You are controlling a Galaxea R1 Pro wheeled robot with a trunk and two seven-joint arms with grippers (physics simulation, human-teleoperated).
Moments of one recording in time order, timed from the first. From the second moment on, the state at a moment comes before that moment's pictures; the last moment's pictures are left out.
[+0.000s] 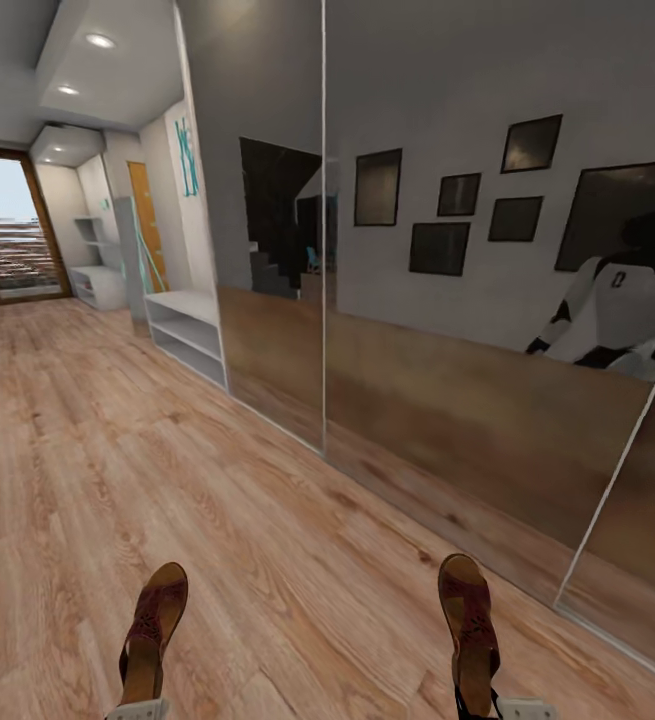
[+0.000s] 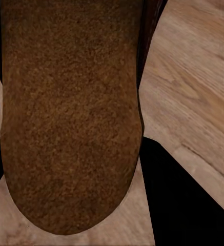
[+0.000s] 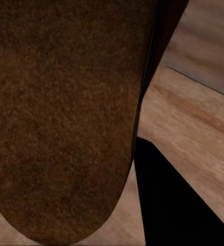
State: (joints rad) left arm -0.27 0.09 0.37 -0.20 -0.14 -0.57 -0.18; right arm -0.20 0.01 -0.42 -0.37 0.32 -0.58 0.09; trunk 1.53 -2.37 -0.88
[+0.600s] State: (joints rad) left arm -0.27 0.09 0.37 -0.20 -0.14 -0.57 -0.18; right arm -0.20 0.01 -0.42 -0.37 0.32 -0.58 0.09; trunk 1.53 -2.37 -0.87
